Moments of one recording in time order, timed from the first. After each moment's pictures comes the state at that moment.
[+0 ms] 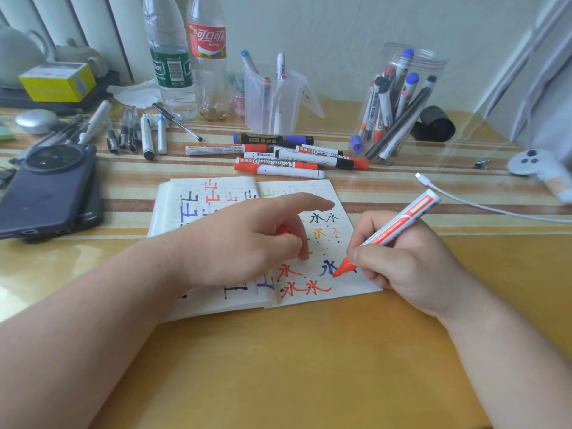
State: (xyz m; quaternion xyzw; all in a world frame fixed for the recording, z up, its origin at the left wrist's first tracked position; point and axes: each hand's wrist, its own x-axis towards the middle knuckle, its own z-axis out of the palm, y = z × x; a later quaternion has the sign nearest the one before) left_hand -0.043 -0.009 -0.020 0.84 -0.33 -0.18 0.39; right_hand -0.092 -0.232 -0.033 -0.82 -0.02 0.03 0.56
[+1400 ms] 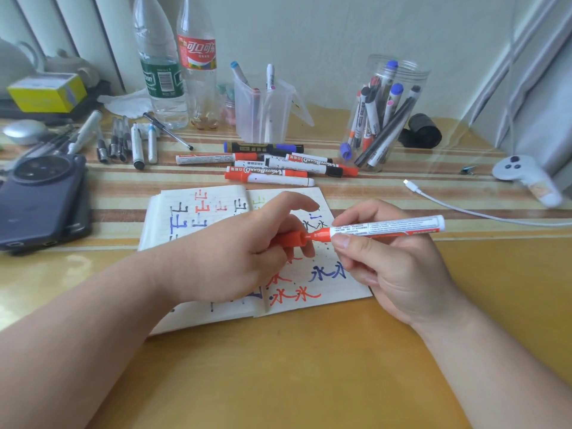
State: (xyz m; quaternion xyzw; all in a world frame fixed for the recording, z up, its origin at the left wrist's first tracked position) left_hand -0.043 -0.010 -0.027 0.82 -0.39 -0.14 0.40; right_hand -0.093 -0.228 -0.039 -0.69 -0.06 -0.02 0.72
